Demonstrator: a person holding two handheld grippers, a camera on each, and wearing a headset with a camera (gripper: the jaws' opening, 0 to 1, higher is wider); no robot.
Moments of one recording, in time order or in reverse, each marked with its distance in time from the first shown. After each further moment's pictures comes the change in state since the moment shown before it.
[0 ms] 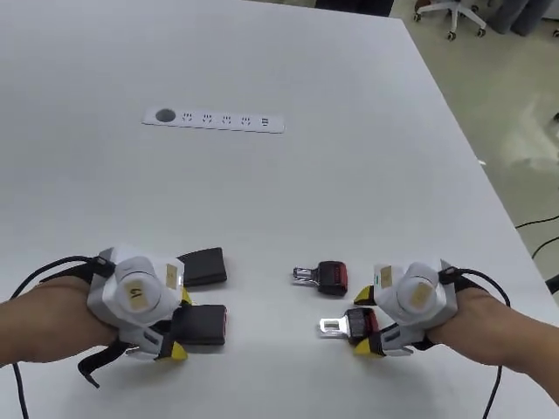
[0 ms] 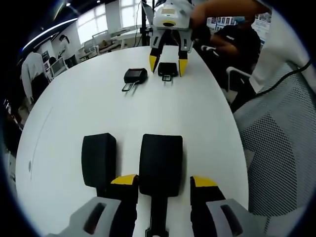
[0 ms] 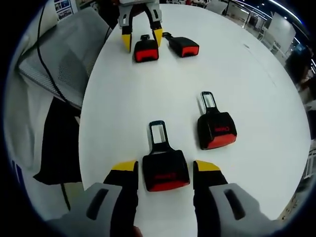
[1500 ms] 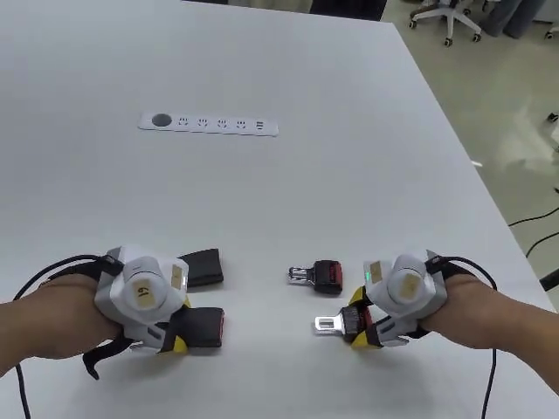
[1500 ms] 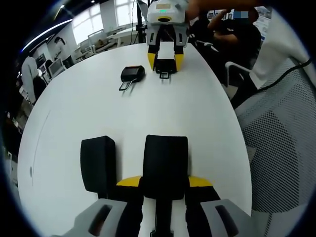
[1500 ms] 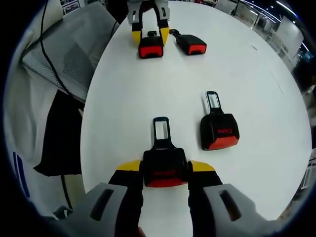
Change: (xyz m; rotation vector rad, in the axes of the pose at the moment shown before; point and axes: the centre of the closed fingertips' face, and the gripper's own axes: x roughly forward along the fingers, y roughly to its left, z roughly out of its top) left arm 0.004 0.002 0.003 0.037 0.027 0.002; right arm 0.004 0.000 -0.003 -0.058 0.035 0.042
